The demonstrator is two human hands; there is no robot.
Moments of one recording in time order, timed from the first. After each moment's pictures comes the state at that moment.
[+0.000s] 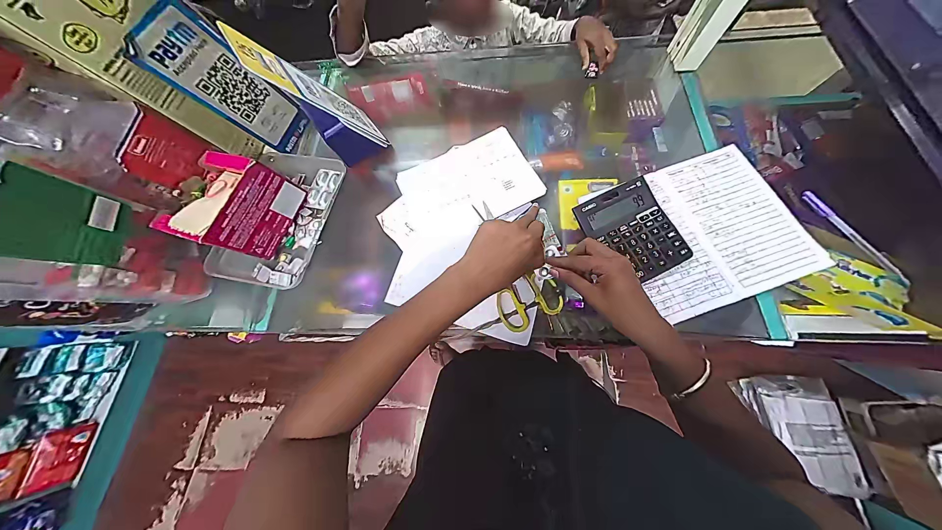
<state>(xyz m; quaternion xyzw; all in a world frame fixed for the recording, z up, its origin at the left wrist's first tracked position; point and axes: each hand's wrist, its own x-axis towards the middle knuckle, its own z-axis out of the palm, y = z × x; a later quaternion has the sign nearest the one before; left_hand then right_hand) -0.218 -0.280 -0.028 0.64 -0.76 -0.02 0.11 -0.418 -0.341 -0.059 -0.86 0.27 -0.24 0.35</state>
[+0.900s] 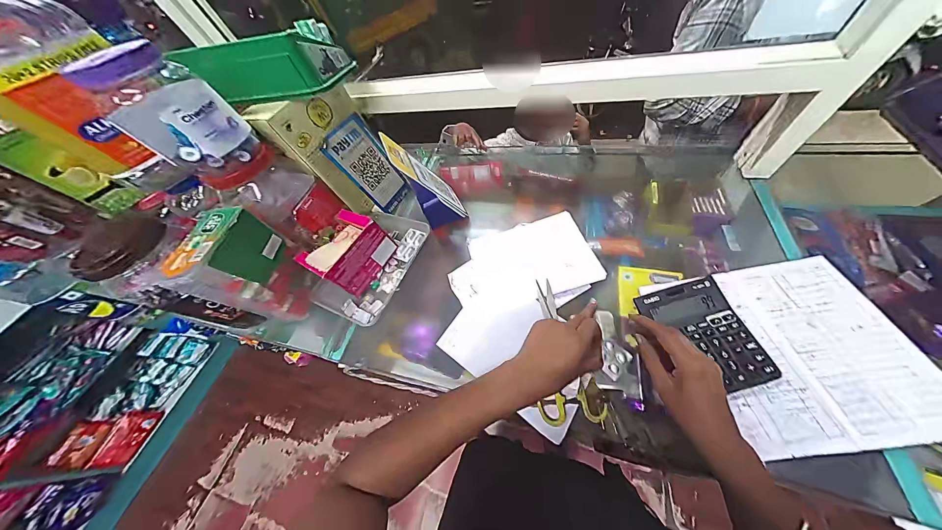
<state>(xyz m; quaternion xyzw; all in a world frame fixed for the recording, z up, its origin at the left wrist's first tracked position) -0.228 -0.258 -0.048 0.67 -0.70 -0.10 0.21 -0.411 -0.350 -0.075 -0.86 0.28 -0.36 0.21</state>
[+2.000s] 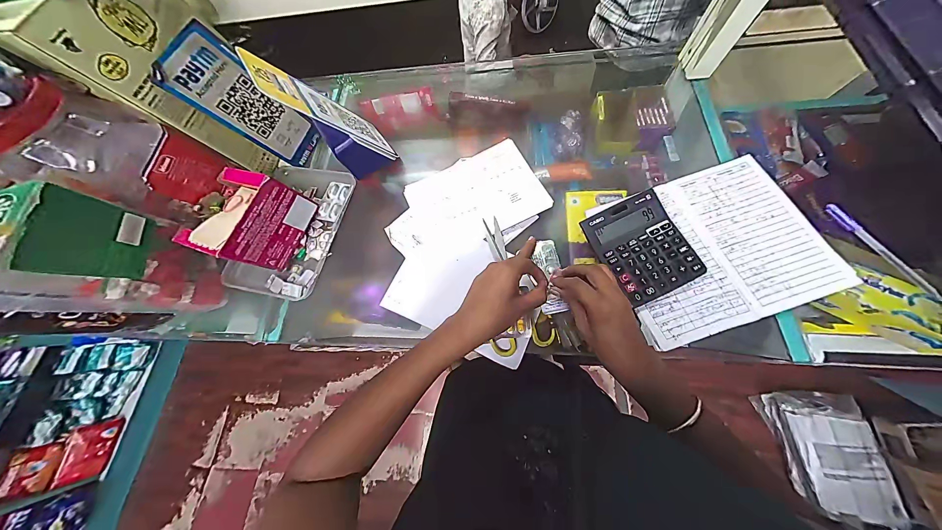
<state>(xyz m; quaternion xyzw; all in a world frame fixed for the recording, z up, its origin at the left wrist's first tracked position) -0.221 -0.247 -0.037 0.67 -0.59 -0.35 0.28 -0.410 -0.315 -0.078 -0.89 0.27 -0.30 0.22</state>
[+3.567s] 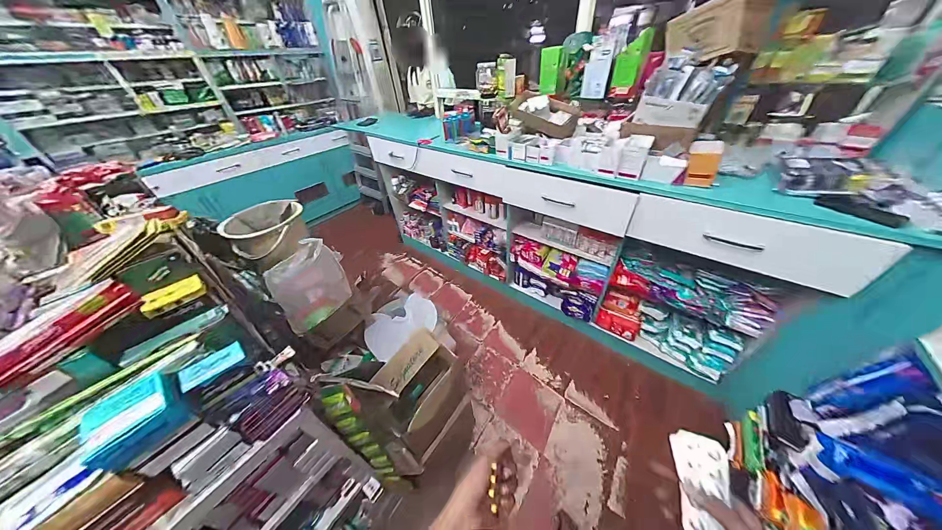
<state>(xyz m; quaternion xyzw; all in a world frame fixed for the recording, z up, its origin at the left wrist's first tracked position) 0.136 0.840 -0.229 0.21 0.37 0.14 0.89 0.405 0.632 -0.166 -0.56 -0.14 0.46 0.67</state>
